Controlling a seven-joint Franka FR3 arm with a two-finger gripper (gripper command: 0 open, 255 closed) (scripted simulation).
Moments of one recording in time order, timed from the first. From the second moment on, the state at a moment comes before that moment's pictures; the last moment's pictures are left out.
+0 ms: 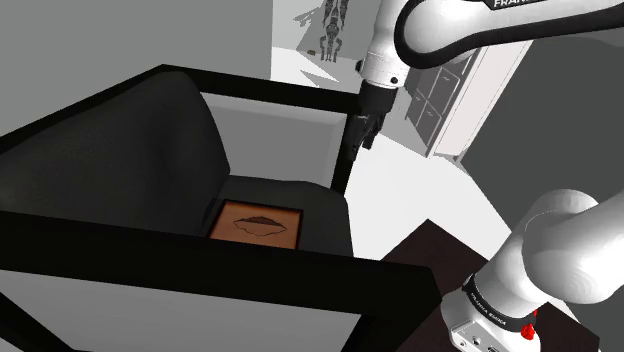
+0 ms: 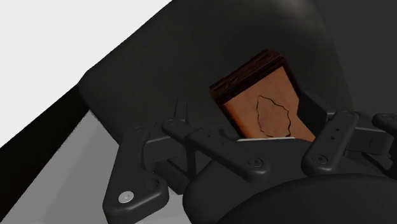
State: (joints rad) arm 0.12 -0.46 0.09 -2.40 0.15 1.92 -0.09
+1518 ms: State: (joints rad) arm 0.29 0.32 0.25 -2.08 0.12 2.35 -0.07
